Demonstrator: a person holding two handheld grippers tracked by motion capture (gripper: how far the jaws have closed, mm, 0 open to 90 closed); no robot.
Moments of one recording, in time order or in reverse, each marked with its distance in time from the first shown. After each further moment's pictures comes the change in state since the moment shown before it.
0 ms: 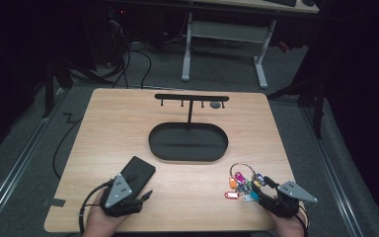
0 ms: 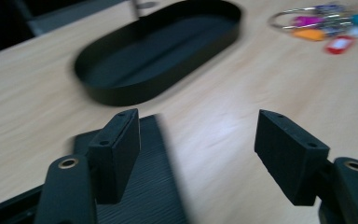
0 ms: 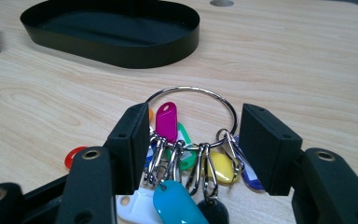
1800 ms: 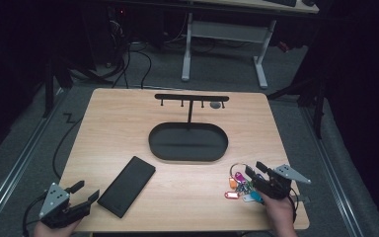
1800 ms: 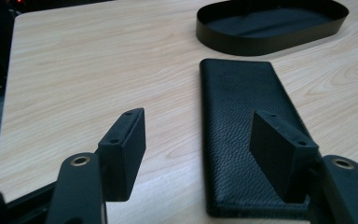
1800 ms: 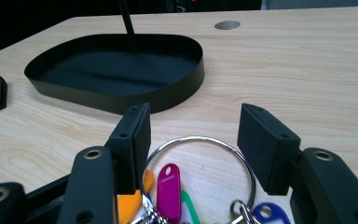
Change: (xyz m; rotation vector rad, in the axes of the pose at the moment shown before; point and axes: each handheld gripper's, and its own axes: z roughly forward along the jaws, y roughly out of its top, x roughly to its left) left arm 0.049 -0.059 -0.077 -0.006 0.179 -0.235; right arm -0.013 0.023 0.041 -0.062 0.061 0.115
